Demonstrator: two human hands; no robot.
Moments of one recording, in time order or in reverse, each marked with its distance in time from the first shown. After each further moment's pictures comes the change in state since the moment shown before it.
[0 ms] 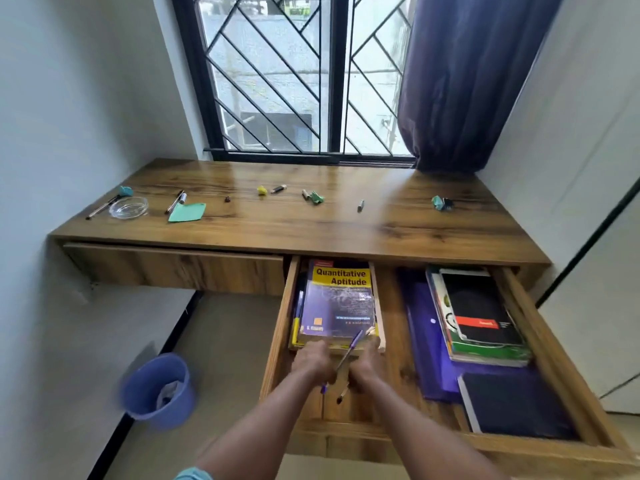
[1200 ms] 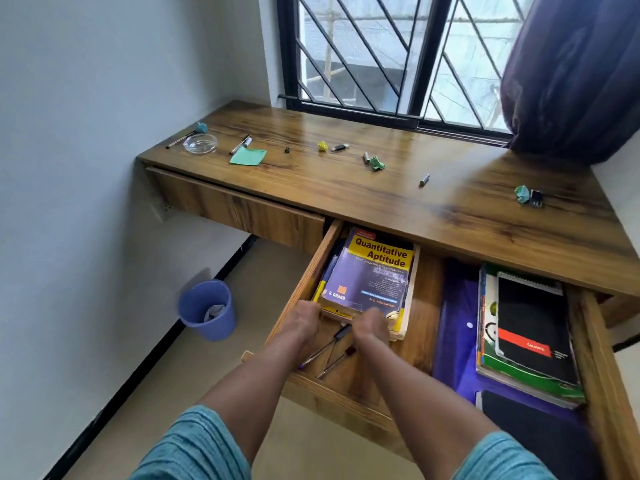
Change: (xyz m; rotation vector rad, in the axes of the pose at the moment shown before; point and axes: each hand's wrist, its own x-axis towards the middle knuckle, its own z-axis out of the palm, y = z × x) left_hand 0.000 -0.027 0.001 -0.124 0.285 -0.139; right_hand 0.029 -0.028 0.004 -0.098 -0.045 -0.112
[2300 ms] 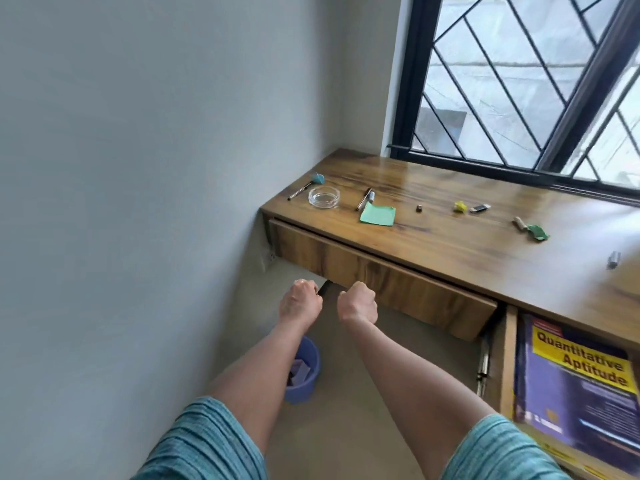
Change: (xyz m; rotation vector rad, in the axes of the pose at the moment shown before) left_hand 0.143 -0.289 -0.241 -0.076 0.435 -0.104; right_hand -0.071 -0.358 0.223 -0.020 -0.022 -0.255
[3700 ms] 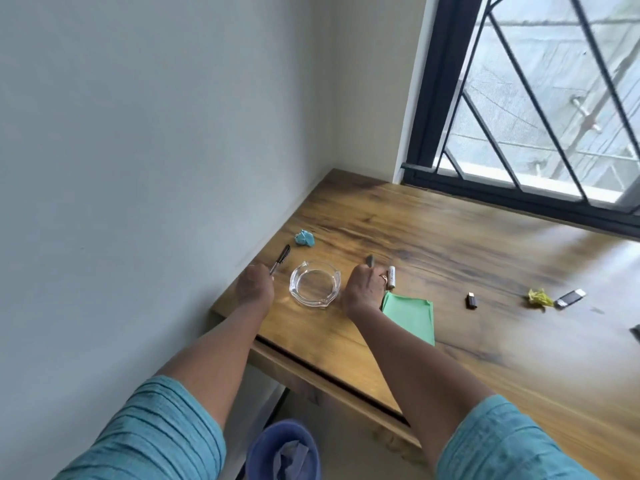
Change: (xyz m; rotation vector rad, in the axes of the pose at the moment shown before) left_hand 0.413 0.000 -0.010 0.031 0.055 -0.289; right_hand 0.376 -0.181 0.047 -0.296 0.155 -0.163
